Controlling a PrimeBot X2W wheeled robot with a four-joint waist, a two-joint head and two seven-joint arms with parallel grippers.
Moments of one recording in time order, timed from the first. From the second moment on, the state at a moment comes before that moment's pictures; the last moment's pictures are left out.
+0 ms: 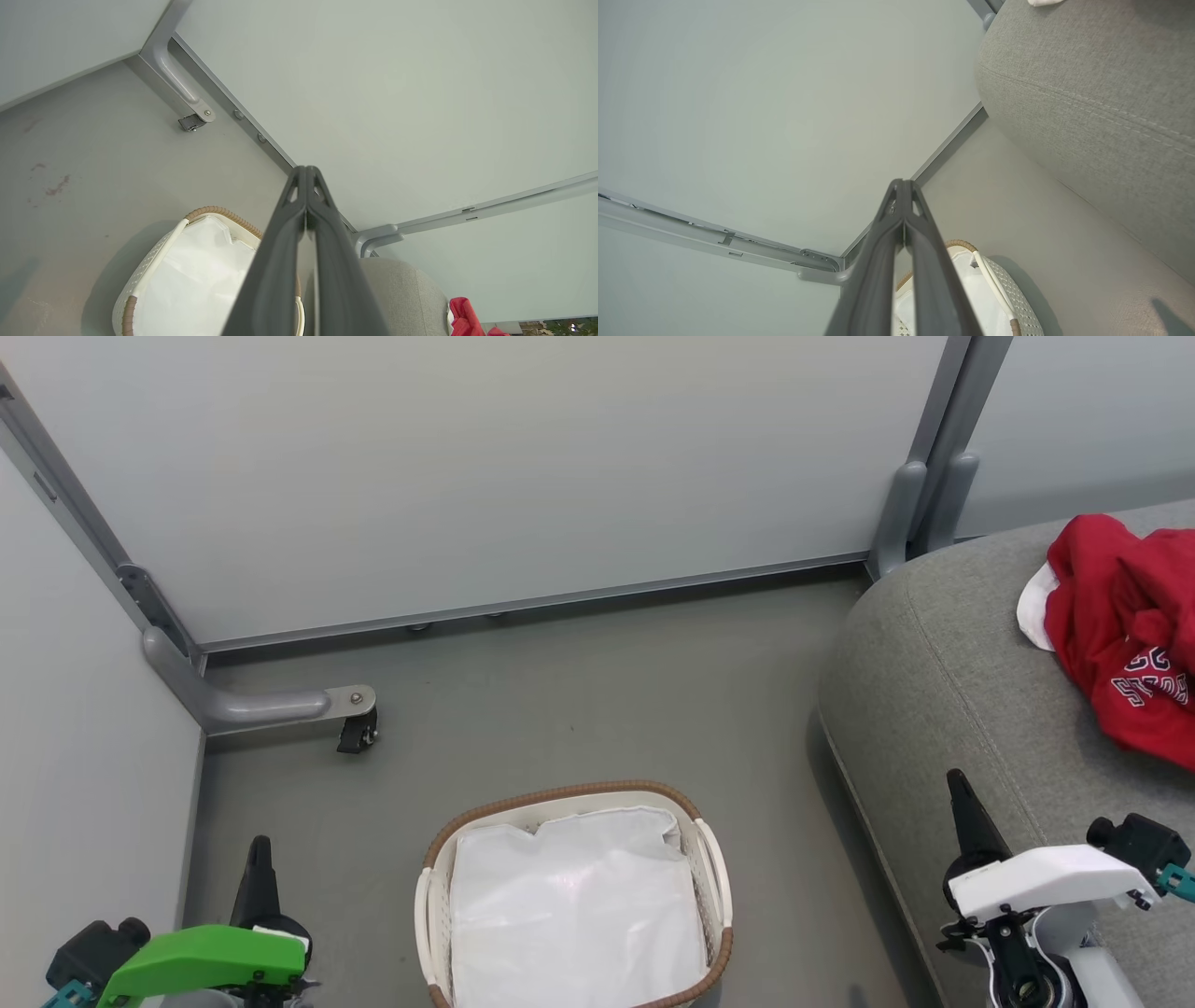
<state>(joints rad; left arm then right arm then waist) -0.06 0.04 0.08 0.35 -1.03 -0.12 -0.04 -0.14 -0.04 -0.05 0.35 0.96 0.13 -0.04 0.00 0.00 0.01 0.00</state>
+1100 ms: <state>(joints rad) -0.08 0.04 0.10 0.29 -1.34 -0.12 0.04 -0.13 -0.04 -0.09 0.30 1.31 0.13 0.04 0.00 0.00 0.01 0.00</state>
